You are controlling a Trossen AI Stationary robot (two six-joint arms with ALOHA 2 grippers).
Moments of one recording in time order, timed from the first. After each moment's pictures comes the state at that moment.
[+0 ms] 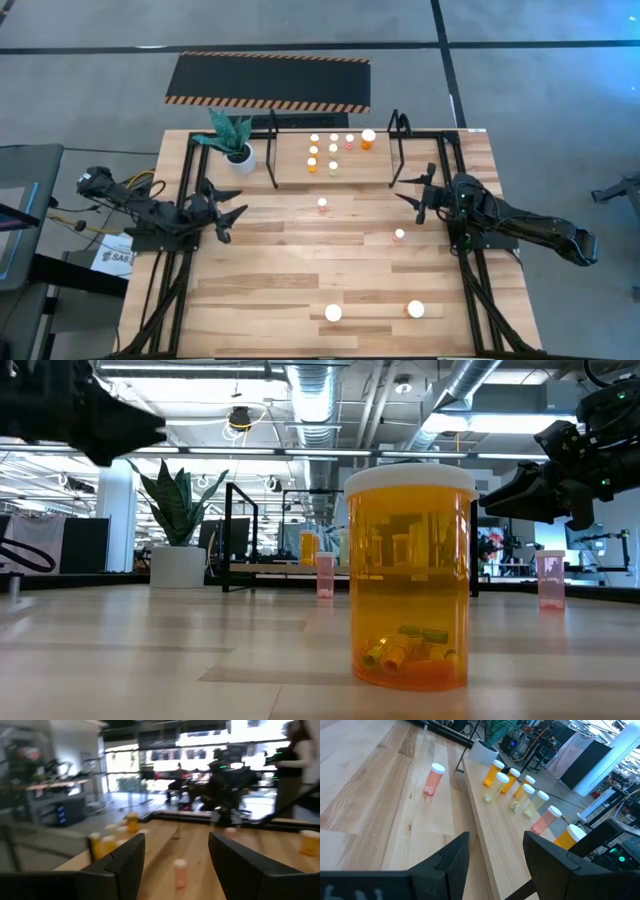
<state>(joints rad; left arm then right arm) -0.45 0.21 0.03 0.33 -0.82 0.11 -0.46 0.24 0.01 0.04 -0.10 -0.52</state>
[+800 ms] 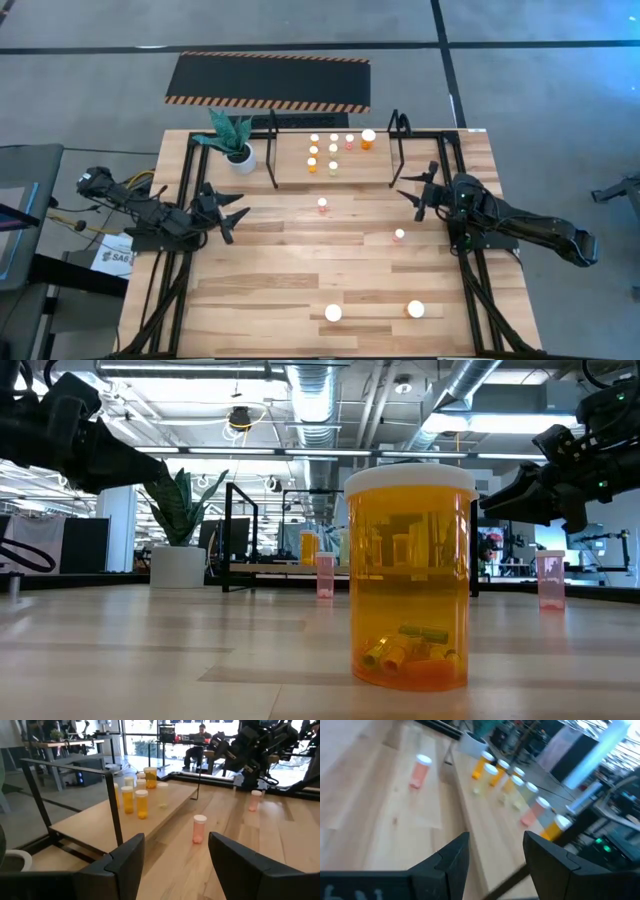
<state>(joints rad) -0.45 0.22 0.03 0.01 -0.92 -0.17 -0.47 0.24 0.01 0.05 -0.07 -0.53</state>
